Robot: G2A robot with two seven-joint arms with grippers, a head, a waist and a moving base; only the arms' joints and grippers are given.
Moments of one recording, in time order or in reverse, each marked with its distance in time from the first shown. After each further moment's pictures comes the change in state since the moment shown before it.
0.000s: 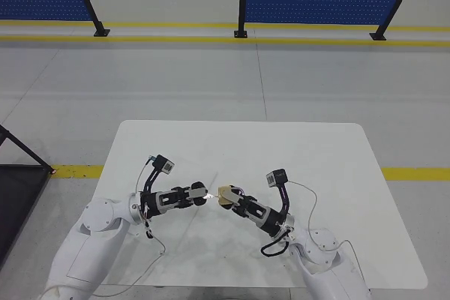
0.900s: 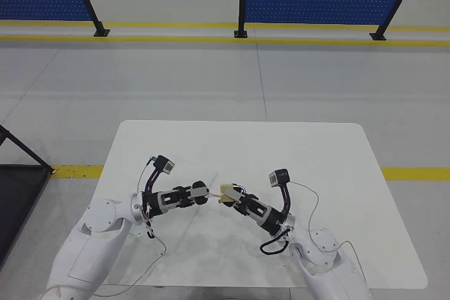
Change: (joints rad) left arm 0.001 0.006 0.013 0.000 0.017 0.000 0.041; right arm 0.000 0.021 -0.015 -0.003 -0.007 0.004 -0.065
